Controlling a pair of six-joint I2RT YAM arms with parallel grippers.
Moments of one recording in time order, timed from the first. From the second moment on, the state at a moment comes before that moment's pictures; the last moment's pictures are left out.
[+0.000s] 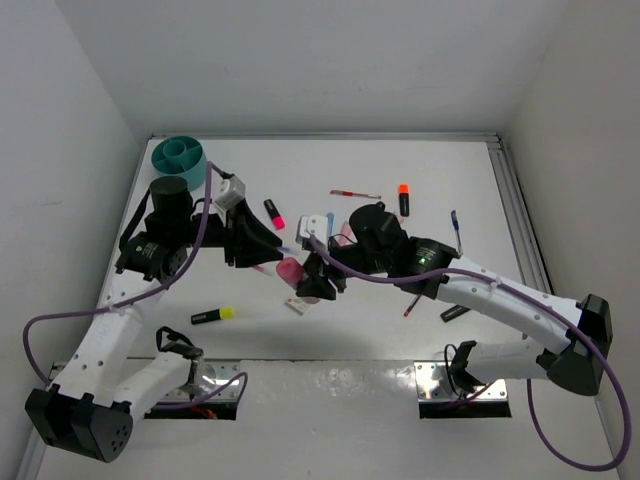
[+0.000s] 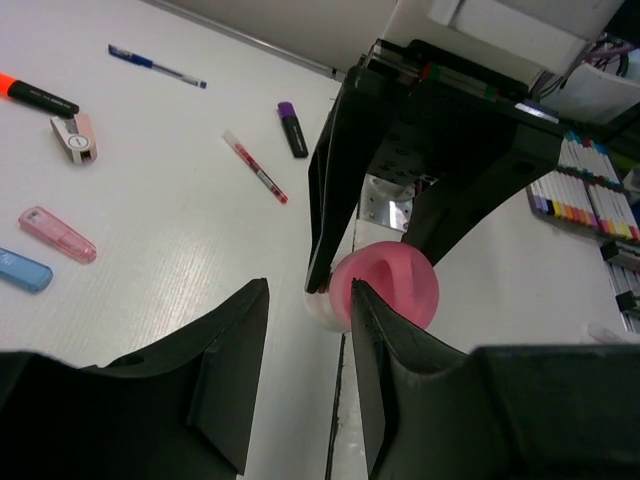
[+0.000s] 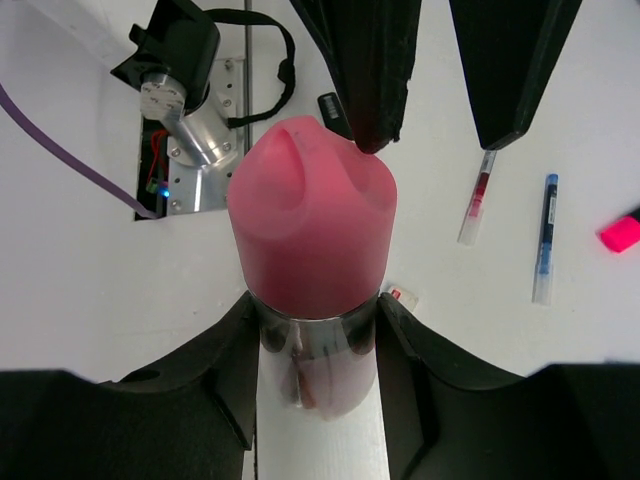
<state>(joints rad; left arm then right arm) -0.23 0.94 0.98 -0.39 1.21 0.03 0.97 1.24 1.05 -0.26 -0.48 -0.17</state>
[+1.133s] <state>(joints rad) -0.28 0.90 0.96 -0.27 1.28 -0.10 0.94 1.26 1.05 -0.27 -0.48 -0.09</state>
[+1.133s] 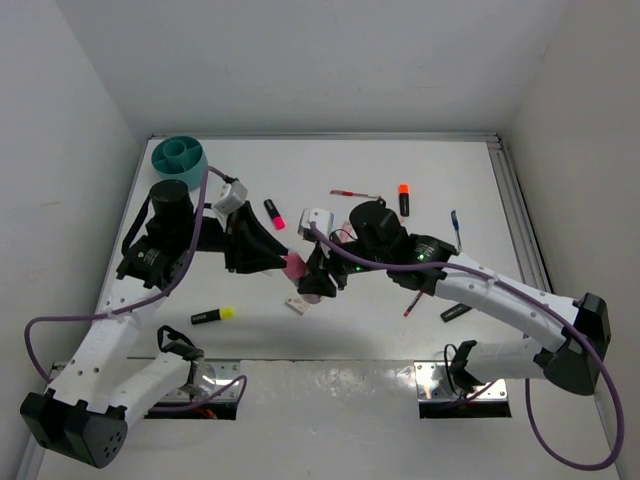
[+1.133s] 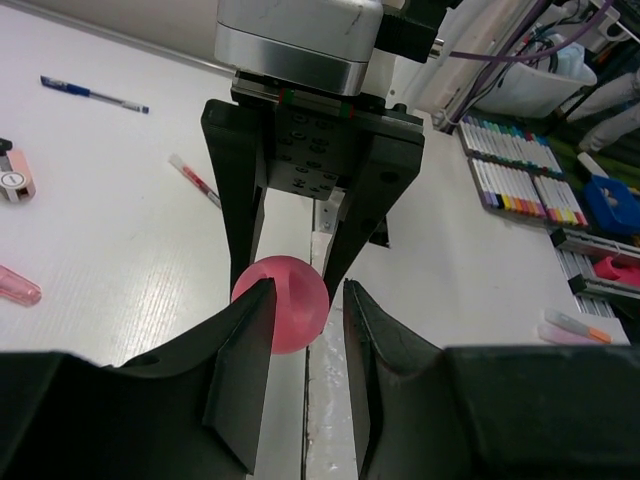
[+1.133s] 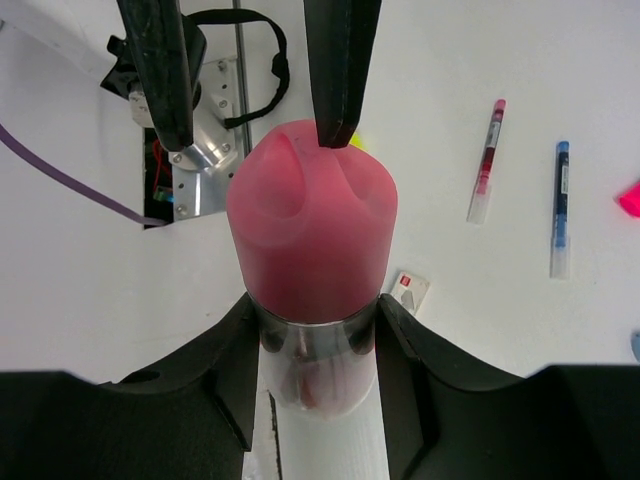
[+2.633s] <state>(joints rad) -0.30 0.92 0.95 -0.32 1.08 -0.06 0.92 1.29 1.08 -0.27 -0.44 -0.05</state>
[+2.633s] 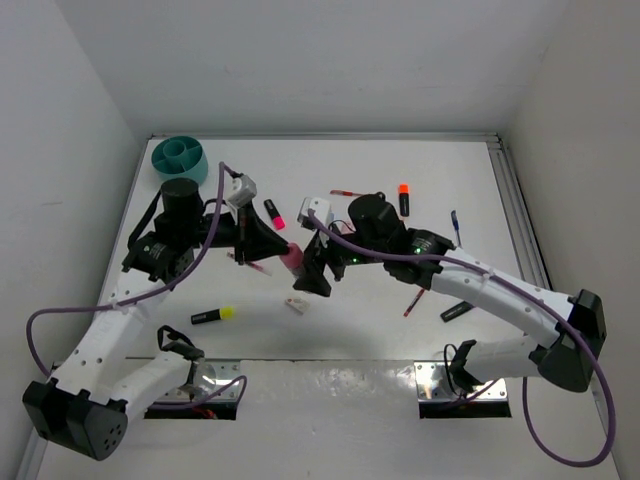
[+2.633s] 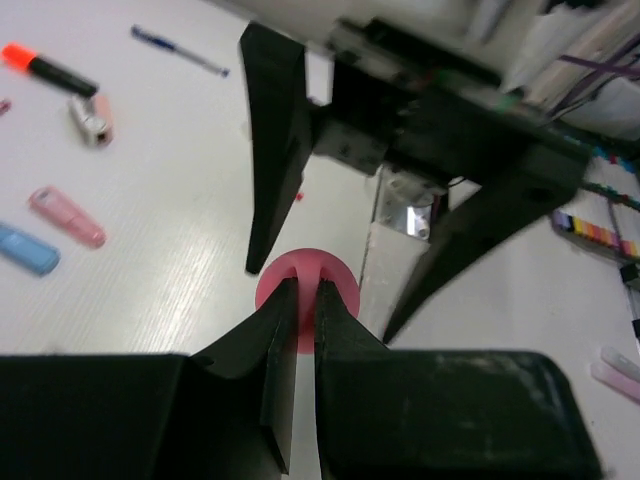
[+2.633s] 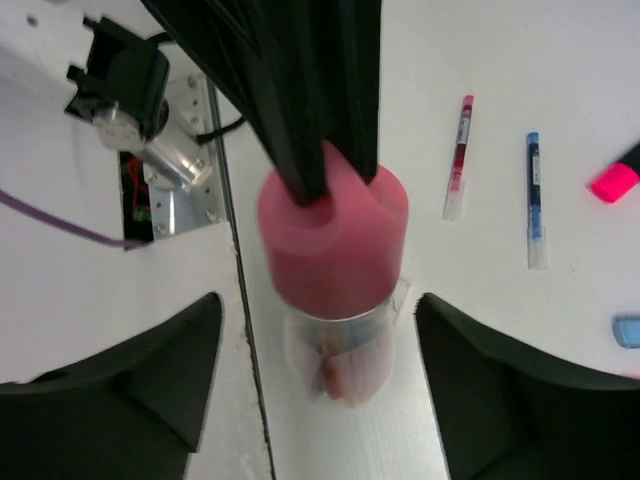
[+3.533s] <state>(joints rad) 0.27 1.85 1.96 -0.53 0.35 0.19 0.47 1.27 1.05 -0.38 -0.31 -0.03</state>
